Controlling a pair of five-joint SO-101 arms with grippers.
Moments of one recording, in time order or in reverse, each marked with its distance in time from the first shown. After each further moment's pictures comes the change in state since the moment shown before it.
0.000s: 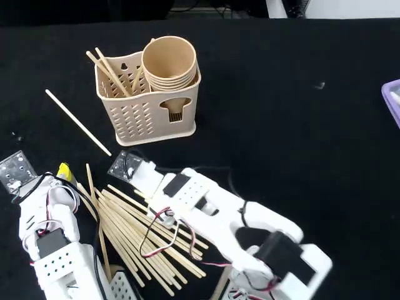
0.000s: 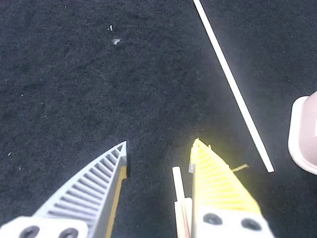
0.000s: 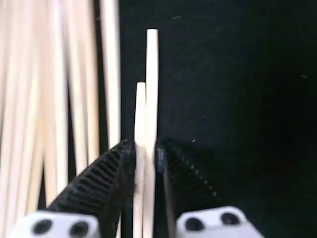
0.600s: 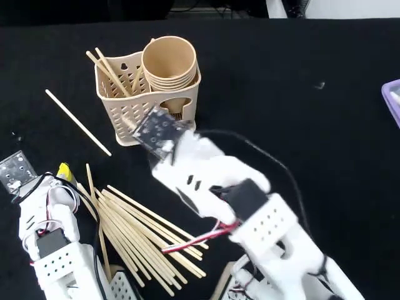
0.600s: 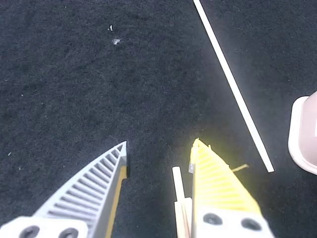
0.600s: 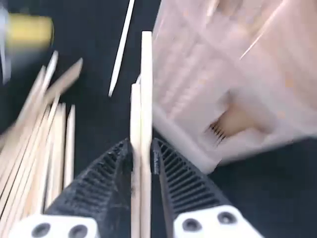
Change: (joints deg) left arm 0.0 0.0 0.0 0.0 0.0; right arm 8.6 -39.8 -7.3 -0.7 5.2
